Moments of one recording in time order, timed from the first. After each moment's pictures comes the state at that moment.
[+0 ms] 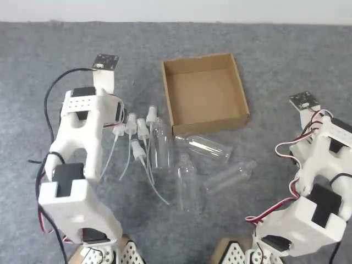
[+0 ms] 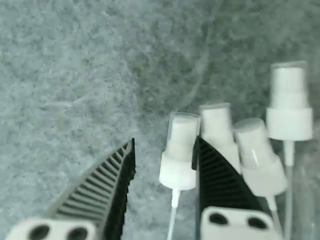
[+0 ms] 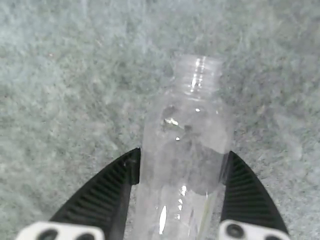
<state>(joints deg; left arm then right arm) -12.1 16.0 14.4 59.4 -7.3 27.8 5.3 25.3 60.0 47.8</state>
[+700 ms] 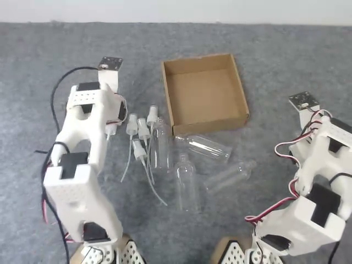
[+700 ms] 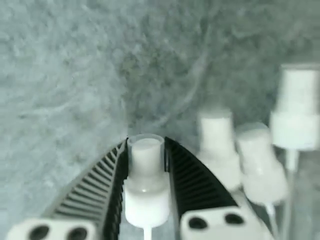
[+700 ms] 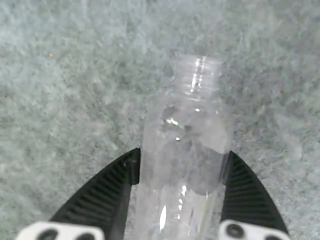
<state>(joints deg) -11.3 20.9 5.6 66.4 -7.1 27.8 5.3 25.3 60.0 47.8</state>
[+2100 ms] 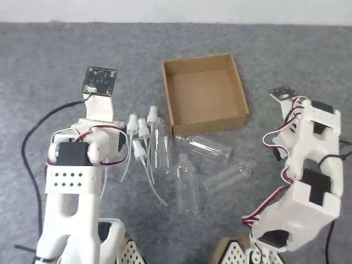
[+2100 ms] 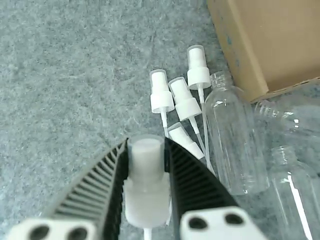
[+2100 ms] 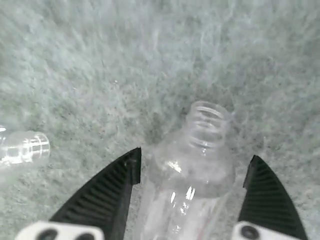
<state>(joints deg) -5.2 -43.3 43.5 70.3 -1.6 19.0 13.7 14.7 71.6 41.8</state>
